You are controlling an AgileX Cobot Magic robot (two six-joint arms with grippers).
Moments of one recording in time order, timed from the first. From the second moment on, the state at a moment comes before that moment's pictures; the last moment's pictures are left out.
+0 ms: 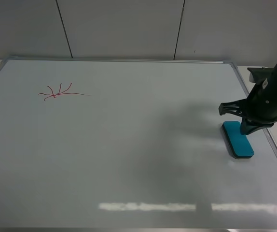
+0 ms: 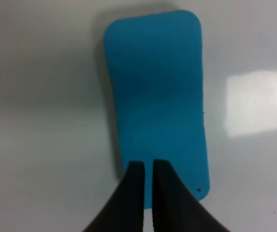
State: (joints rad) left arm -0.10 -0.01 -0.51 0.11 1.06 -0.18; right arm 0.21 1.58 -0.82 -0.10 0.74 0.35
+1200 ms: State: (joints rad) left arm -0.10 -0.01 -0.51 0.11 1.06 -0.18; right arm 0.43 1.83 -0.85 0.01 0.35 0.35
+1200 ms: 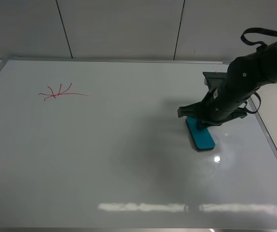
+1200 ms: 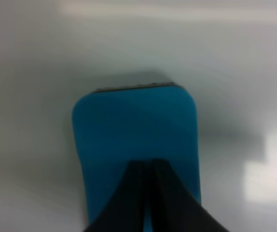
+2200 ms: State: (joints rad) left arm -0.10 -0.01 -0.51 0.11 1.06 -0.18; right arm 0.93 2.24 -1.38 0.54 0.11 0.21
